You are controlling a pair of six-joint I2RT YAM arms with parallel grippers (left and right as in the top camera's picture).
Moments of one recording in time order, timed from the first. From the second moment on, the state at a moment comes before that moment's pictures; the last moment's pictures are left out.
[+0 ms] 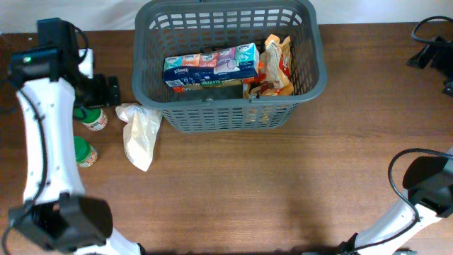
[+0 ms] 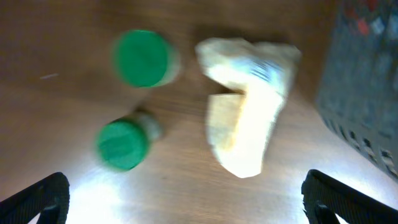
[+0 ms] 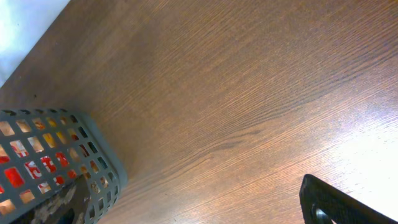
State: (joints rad) left arm 0.17 1.81 1.91 -1.41 -0.07 0.05; right arm -0.53 2.08 2.45 -1.62 -0.26 0.16
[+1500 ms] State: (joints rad) left arm 0.07 2.30 1.91 -1.48 -0.02 0.24; right arm -0.53 2.08 2.45 -1.62 -0.26 0.16
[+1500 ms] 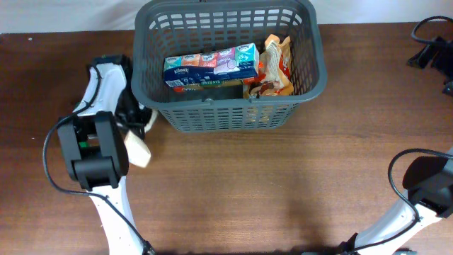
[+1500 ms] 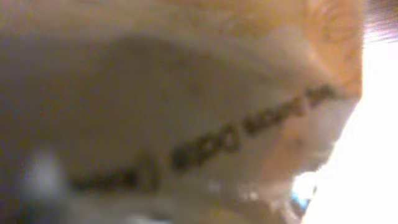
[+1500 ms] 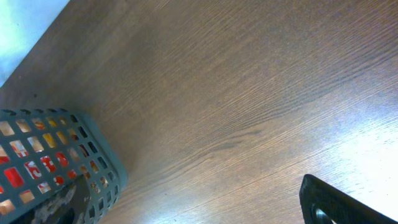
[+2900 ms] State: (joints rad) left arm -0.32 2.33 2.56 -1.14 -0.08 1.02; right arm -0.53 2.08 2.45 -1.62 -0.26 0.16
